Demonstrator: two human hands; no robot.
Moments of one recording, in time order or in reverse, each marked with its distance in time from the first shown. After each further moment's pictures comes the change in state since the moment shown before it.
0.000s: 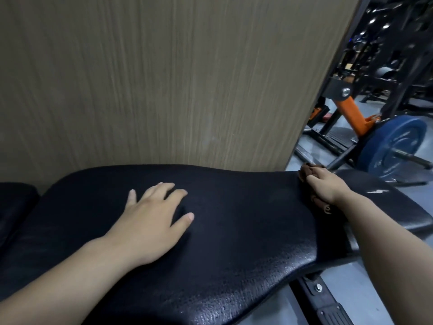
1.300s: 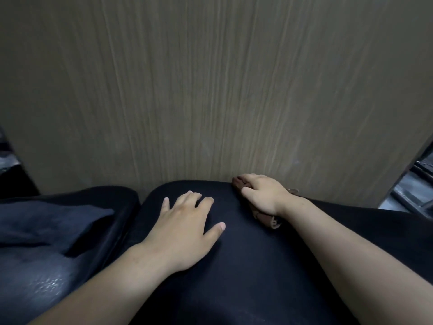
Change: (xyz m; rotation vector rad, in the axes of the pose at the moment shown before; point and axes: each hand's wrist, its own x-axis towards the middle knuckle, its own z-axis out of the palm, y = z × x) left_hand -0.013 -0.090 -0.026 0.040 0.086 -0.179; right_hand -0.026 -0.297 0.121 -0.052 -0.274 -0.713
